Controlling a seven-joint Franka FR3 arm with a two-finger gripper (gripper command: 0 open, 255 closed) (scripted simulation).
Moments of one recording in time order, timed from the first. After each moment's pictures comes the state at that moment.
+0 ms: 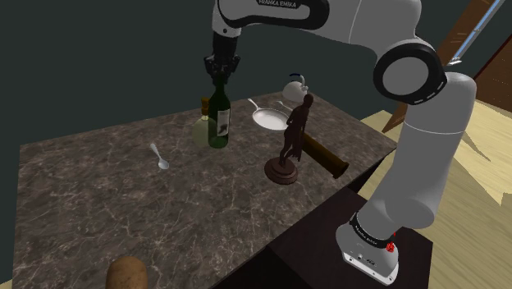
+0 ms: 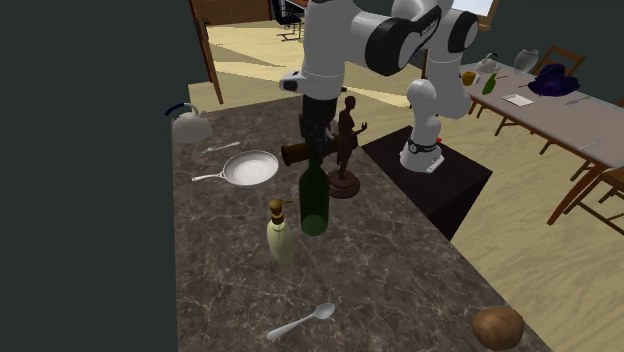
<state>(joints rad) 0.11 0.32 0.07 -1.34 -0.04 1.75 0.24</state>
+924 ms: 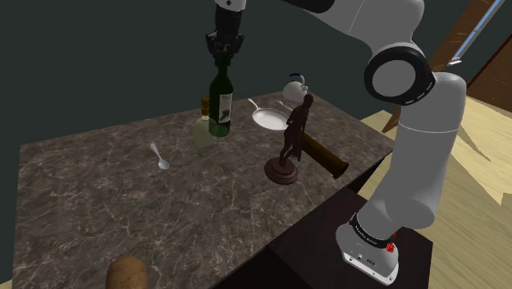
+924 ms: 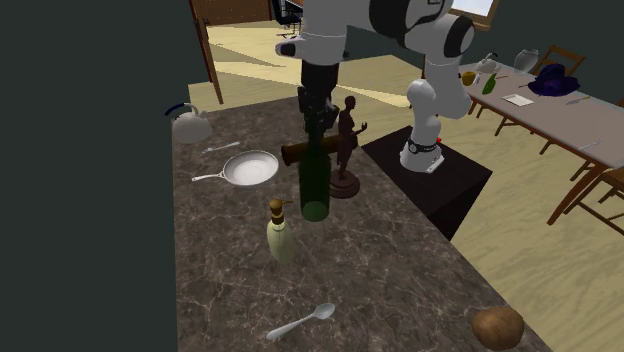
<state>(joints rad) 0.11 0.37 0.06 -1.09 -0.04 1.55 0.23</state>
